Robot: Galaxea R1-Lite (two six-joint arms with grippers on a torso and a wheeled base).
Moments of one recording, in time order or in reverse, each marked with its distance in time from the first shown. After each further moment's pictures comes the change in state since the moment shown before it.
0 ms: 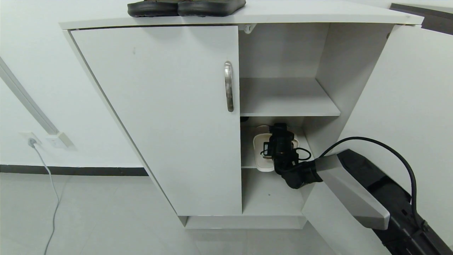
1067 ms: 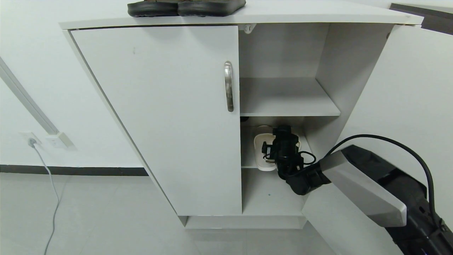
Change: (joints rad) left arm 0.000 0.000 0.000 0.000 0.000 0.003; right arm 0.019 -0.109 0.249 -0.127 -0.003 0.033
